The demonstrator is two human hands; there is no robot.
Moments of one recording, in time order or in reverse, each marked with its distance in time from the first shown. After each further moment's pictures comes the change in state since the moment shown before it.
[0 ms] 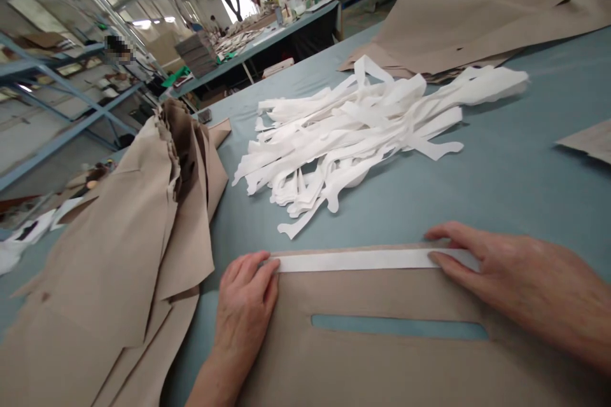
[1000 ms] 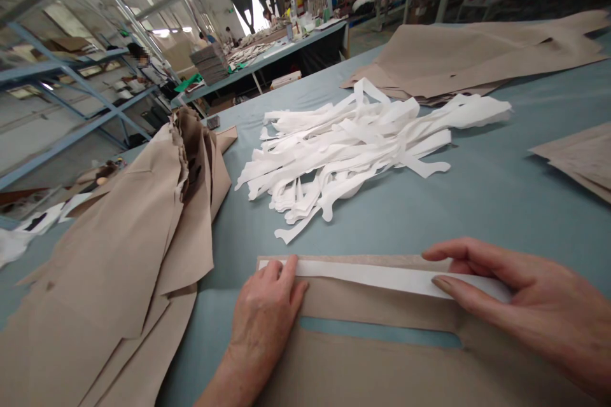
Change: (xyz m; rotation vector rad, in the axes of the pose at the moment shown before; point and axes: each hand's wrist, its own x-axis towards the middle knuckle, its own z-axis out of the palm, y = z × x) left_hand 0.023 0.054 -0.009 0.167 -0.204 -0.077; right_hand -0.009 0.000 -0.034 0.346 -0.131 0.097
